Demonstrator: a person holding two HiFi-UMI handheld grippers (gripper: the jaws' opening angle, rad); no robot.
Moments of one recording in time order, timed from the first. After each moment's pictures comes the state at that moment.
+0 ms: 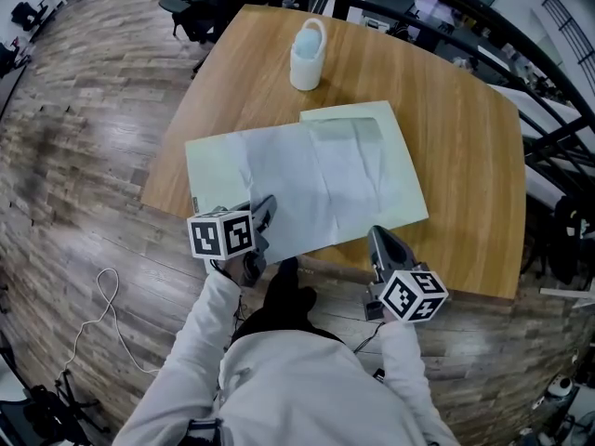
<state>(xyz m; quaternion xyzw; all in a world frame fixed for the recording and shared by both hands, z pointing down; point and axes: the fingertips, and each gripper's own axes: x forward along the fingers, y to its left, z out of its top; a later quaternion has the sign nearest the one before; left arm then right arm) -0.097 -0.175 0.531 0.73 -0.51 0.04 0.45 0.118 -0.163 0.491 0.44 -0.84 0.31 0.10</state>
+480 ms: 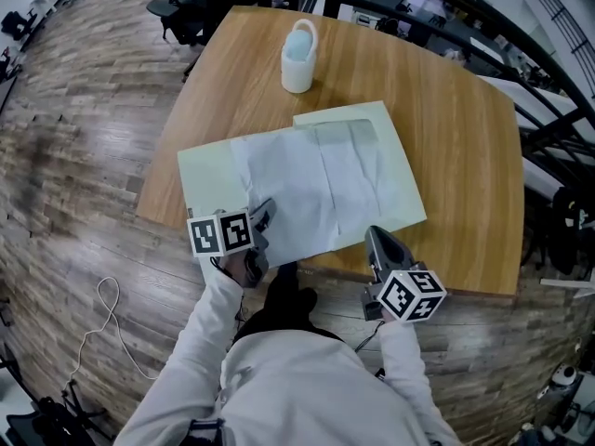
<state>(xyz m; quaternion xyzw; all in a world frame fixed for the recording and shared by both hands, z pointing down) -0.097 -0.193 0.553 0.71 -0.50 0.02 0.50 0.114 -0.175 0.496 0.45 -0.83 0.31 0.11</state>
